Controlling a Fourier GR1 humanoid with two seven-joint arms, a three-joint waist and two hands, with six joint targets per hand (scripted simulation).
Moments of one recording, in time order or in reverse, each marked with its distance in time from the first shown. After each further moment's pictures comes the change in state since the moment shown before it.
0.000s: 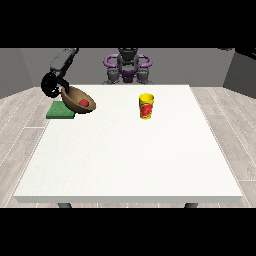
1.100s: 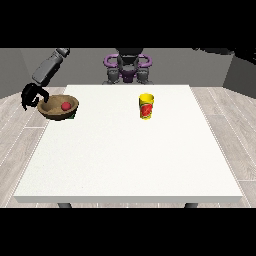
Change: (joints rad) left arm 0.053 0.007 0.065 -0.325 0.149 0.067 0.076; right arm -0.066 -0.296 -0.180 0.444 -0.026 0.217 -0.410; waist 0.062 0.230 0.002
